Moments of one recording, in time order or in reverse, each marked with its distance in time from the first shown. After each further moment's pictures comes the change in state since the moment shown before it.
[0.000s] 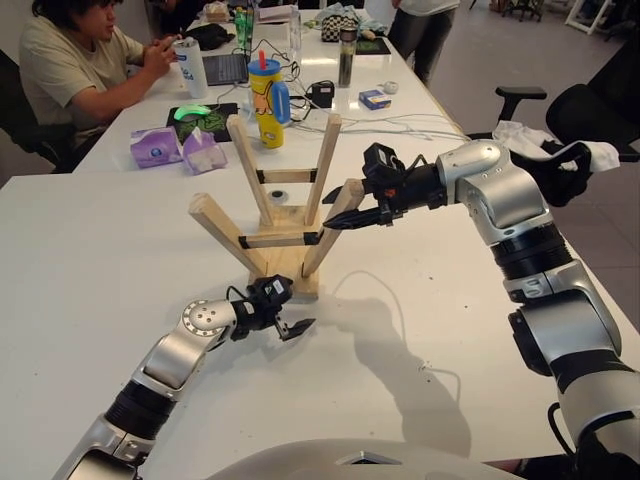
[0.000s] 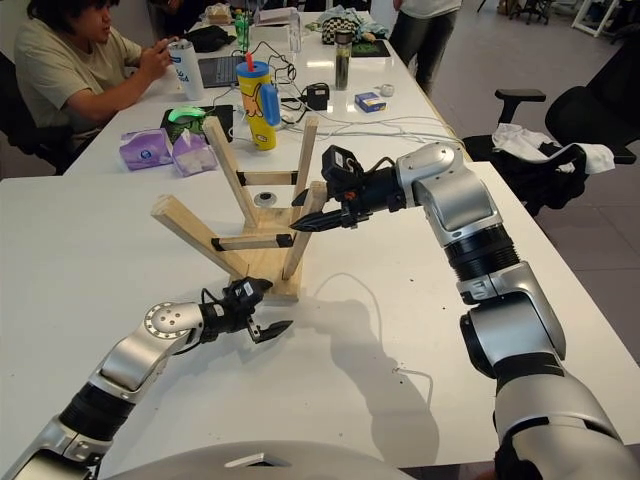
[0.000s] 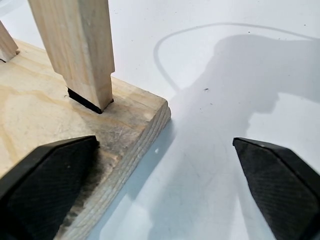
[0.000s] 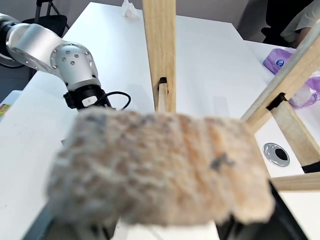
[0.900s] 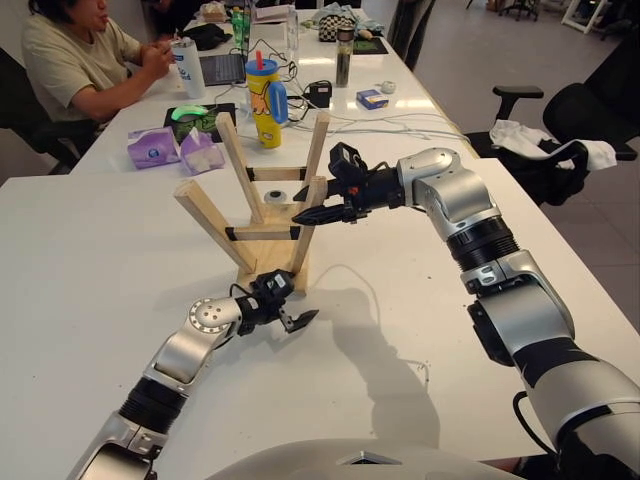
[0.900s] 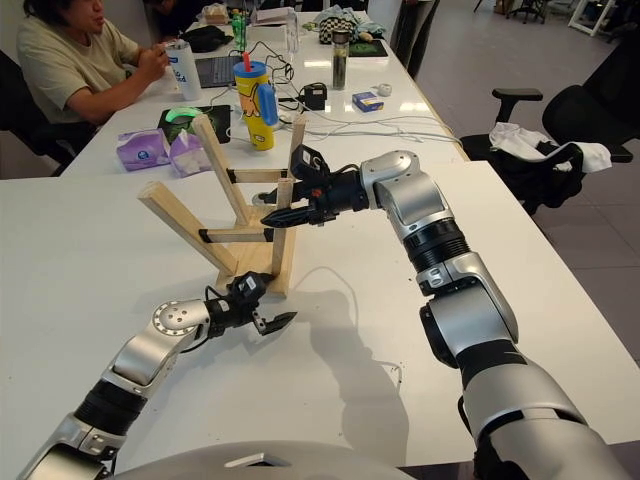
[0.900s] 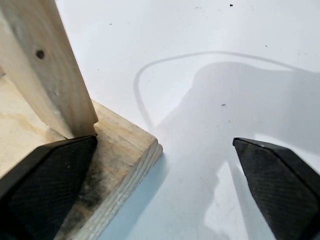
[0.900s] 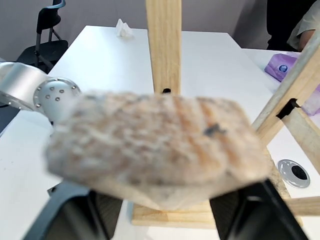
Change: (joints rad) left arm 0.000 -0.086 0.039 0.074 -0.001 -0.050 0.043; right arm -0.043 0.192 -0.037 0.227 -0.024 -0.059 -0.058
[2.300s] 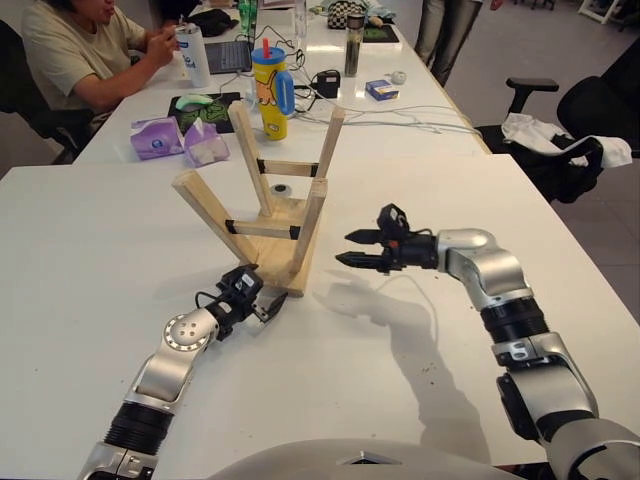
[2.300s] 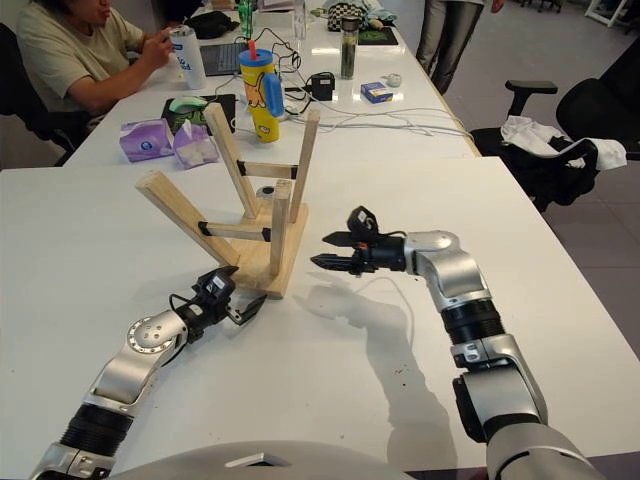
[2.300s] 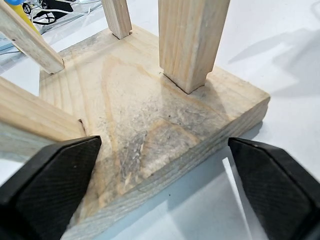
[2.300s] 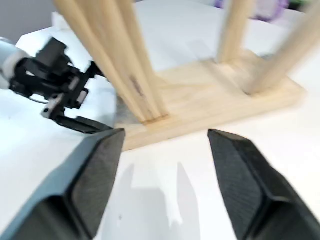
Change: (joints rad) left arm 0.126 0.004 0.129 0.016 0.102 -0.173 0.159; right arm 0.460 -0.127 -0.258 -0.318 0.109 0.183 -0.235
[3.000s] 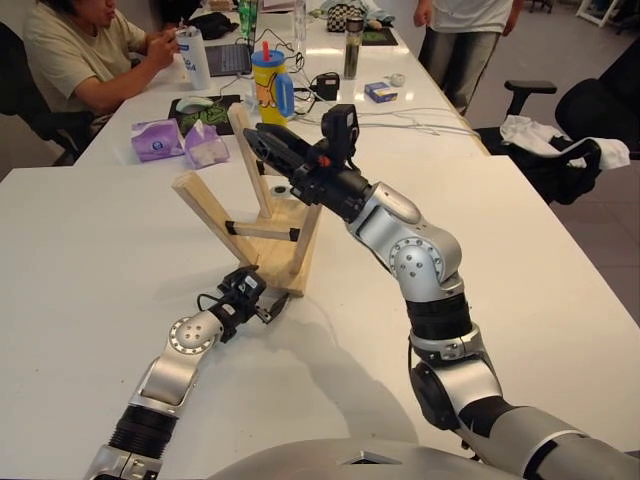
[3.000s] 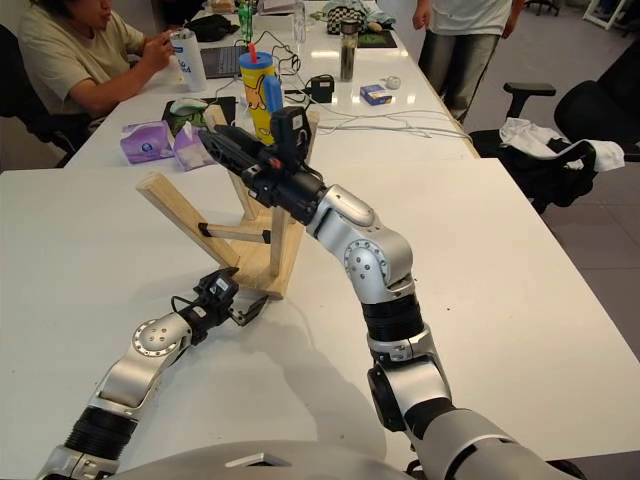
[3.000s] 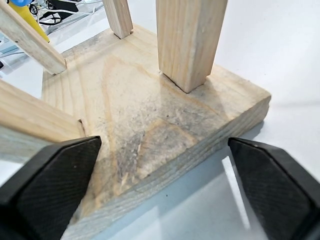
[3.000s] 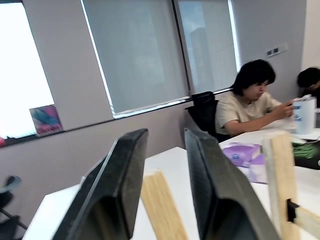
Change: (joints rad) left arm 0.002 -0.021 -0.009 -0.003 0.025 0.015 0.022; right arm -0.126 0.462 0.088 -0.319 0.213 -0.028 -0.639
